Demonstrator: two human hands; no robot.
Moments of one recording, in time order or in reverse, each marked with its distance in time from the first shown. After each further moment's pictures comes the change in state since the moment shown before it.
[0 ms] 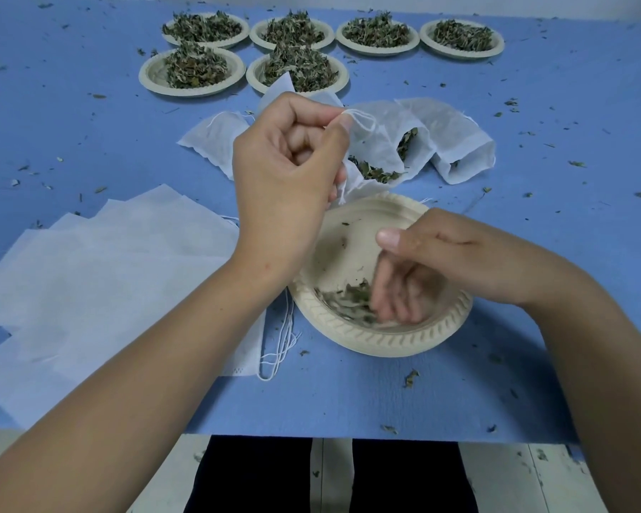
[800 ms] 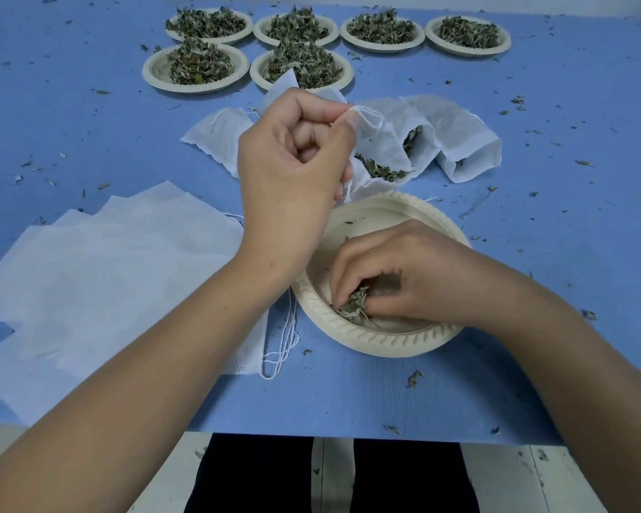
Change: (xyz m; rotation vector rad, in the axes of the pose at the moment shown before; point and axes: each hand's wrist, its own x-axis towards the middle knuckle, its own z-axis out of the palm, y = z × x) left_hand 0.000 0.001 0.000 -0.006 -0.010 0.005; right_hand 0.018 -0.003 0.021 -0.481 0.027 -0.346
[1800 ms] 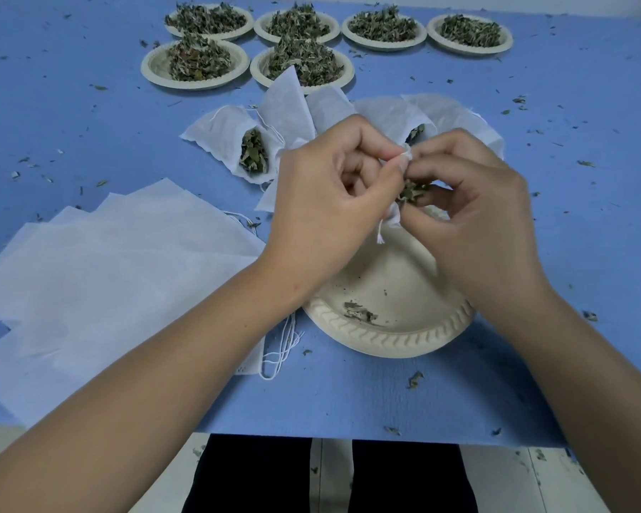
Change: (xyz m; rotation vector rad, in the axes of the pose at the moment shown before) left_hand -0.011 -0.008 0.008 0.119 -0.234 0.074; right_hand -0.004 0.005 -0.003 0.038 0.867 0.164
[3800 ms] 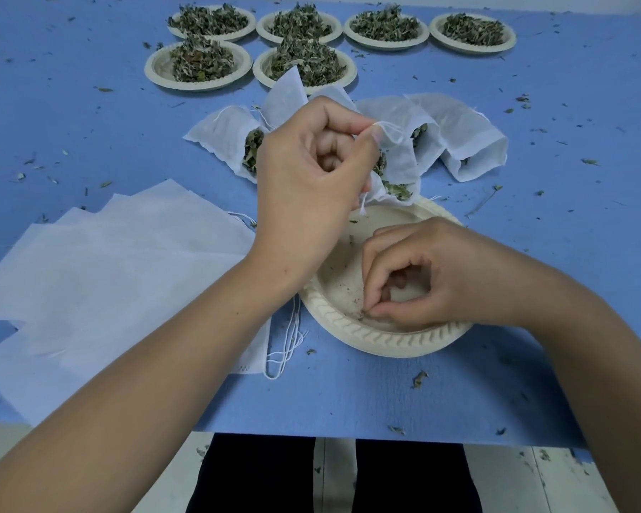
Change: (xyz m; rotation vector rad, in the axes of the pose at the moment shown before) left_hand 0.007 0.001 -0.008 -0.053 0.153 -0.066; right_hand -0.002 0.002 -0.015 0.042 -0.881 -0.023
